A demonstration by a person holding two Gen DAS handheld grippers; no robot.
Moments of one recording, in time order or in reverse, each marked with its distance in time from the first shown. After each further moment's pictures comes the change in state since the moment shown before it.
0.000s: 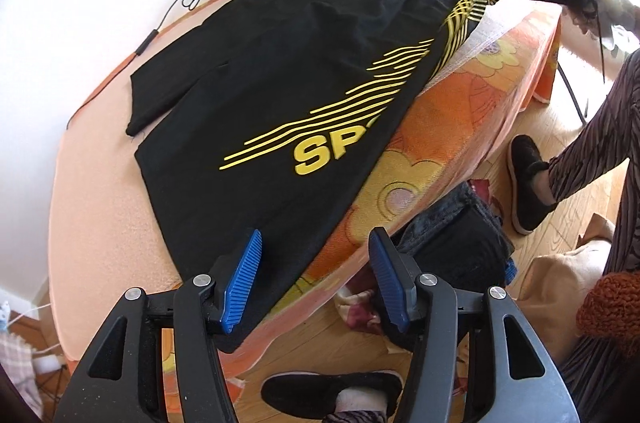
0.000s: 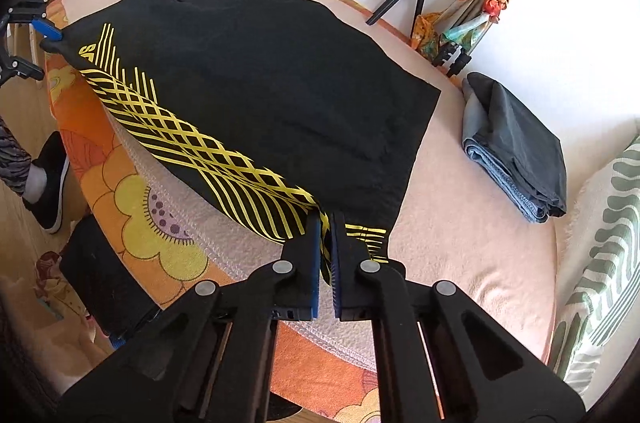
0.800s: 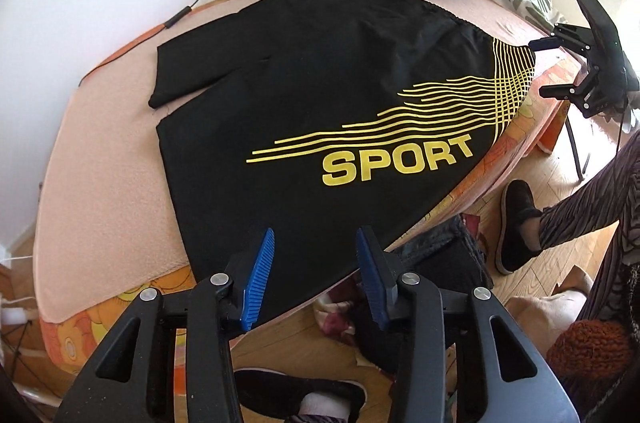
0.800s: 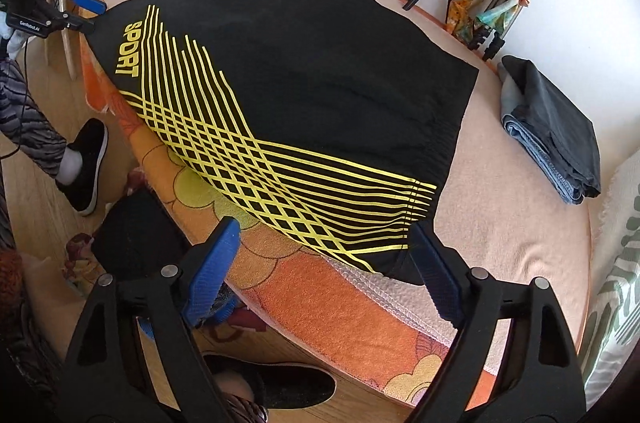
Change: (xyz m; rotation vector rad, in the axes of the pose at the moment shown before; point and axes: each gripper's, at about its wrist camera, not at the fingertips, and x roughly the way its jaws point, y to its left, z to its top) left arm -0.012 0.020 -0.001 -0.195 -0.024 -0.068; right arm 0.000 0.023 -0.035 -0.038 0.035 0.134
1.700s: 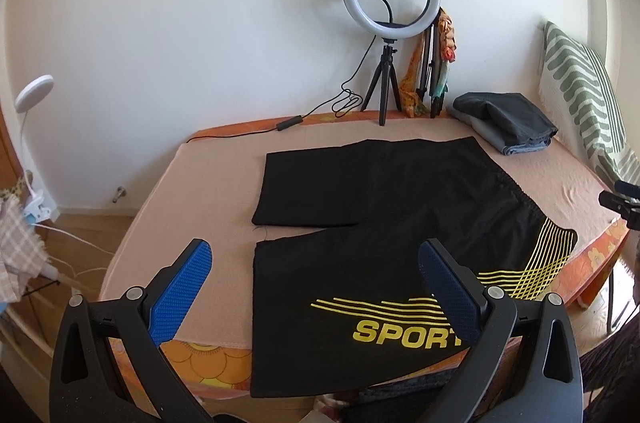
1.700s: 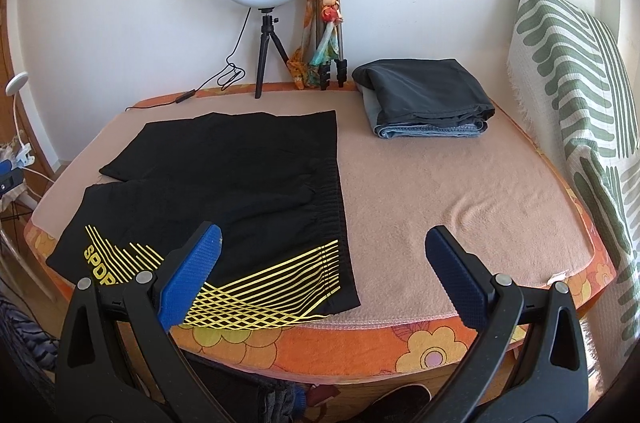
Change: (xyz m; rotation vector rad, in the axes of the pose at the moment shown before) left arm -0.084 -0.003 0.066 -0.284 -0.367 0.319; right arm -0.087 -0.057 0.012 0.657 -0.253 -0.188
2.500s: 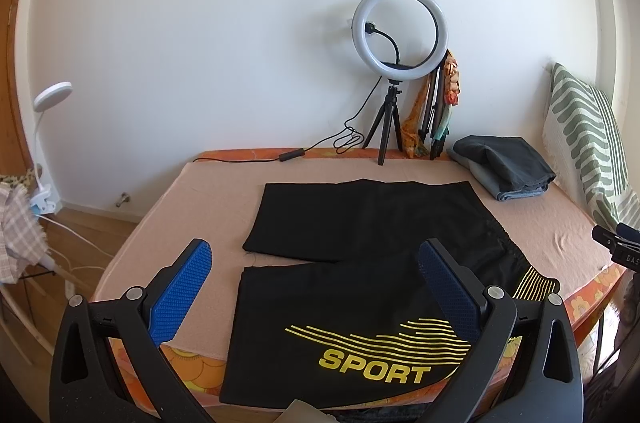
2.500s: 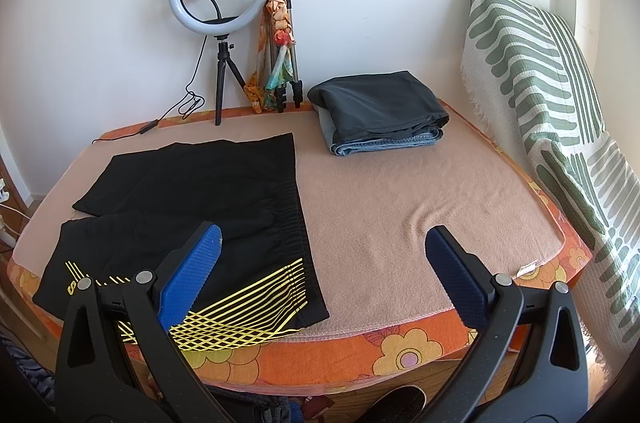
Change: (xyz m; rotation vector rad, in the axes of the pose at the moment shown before) left arm -0.024 -0.022 0.020 -0.122 -0.104 0.029; right arm -0.023 -0.019 0.011 0.128 -0.080 -0.156
